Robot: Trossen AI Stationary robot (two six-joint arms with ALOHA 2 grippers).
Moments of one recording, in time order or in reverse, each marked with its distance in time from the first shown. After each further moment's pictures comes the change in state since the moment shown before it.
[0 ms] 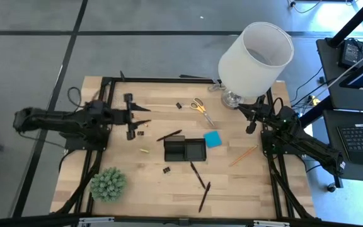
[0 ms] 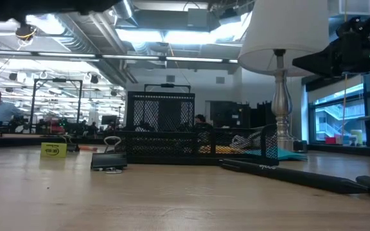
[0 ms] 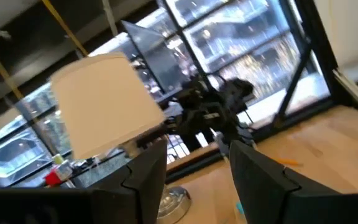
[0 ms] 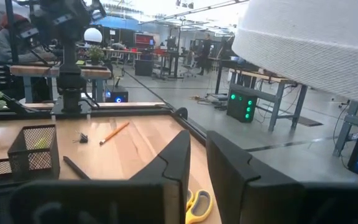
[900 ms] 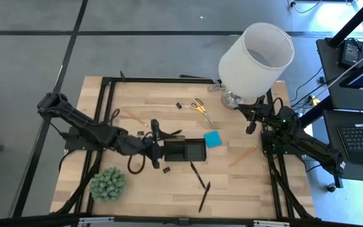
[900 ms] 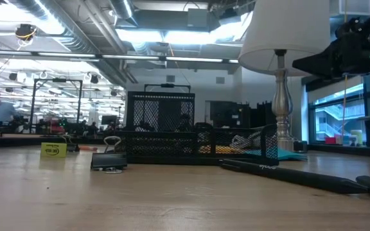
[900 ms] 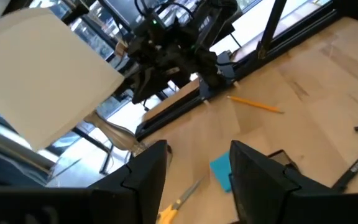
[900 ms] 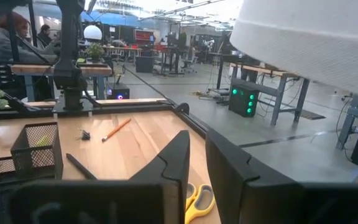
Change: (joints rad) left arm -0.503 0.614 0.526 -0.328 -0.706 -0.019; right arm 0.000 -0.001 0.000 -0.028 -0.001 0.024
